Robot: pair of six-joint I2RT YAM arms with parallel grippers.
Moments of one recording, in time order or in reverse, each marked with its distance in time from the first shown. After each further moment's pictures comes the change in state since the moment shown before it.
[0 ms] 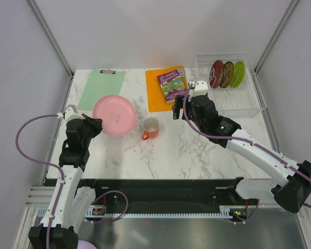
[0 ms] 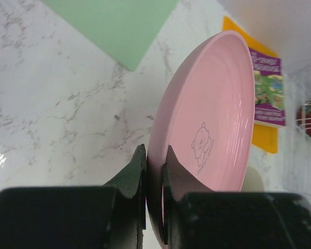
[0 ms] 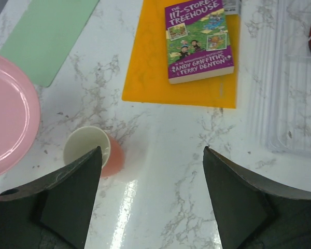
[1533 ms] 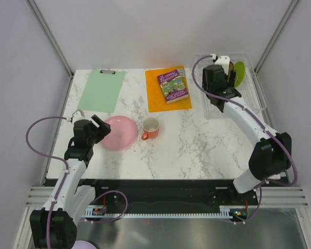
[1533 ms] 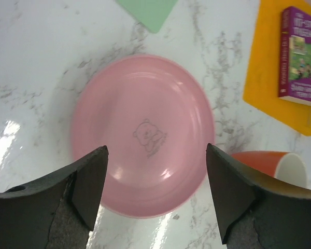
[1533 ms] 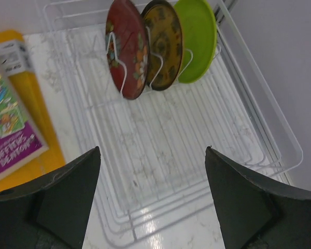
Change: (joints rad) left arm 0.002 0.142 -0.090 -0.019 -0.051 0.003; right arm -0.415 0.318 0.238 -0.052 0.274 -0.211
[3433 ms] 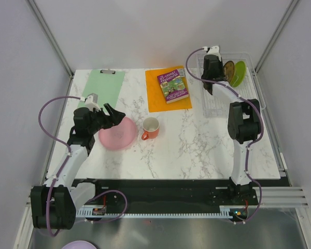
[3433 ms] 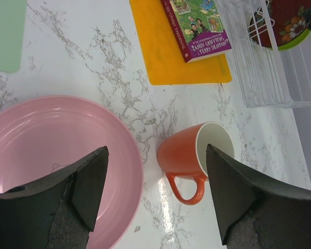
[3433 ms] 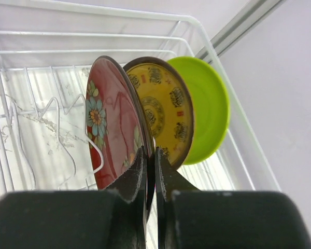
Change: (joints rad) left arm 0.000 0.215 0.102 0.332 0.512 0.168; right arm -0.170 0.627 0.410 0.405 0.071 -0.407
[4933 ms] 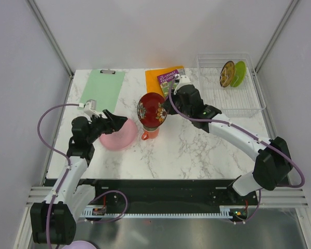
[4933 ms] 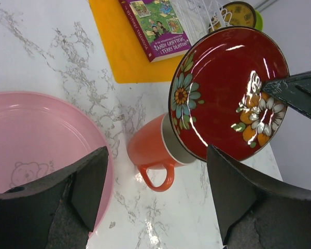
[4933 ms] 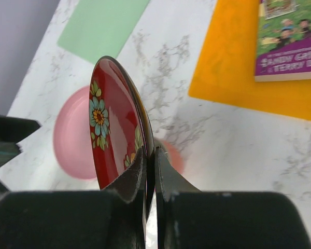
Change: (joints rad) left arm -0.008 -0.167 -0.116 0.084 0.078 -0.089; right arm 0.483 -0.679 -0.547 -0.233 -0.677 0.701
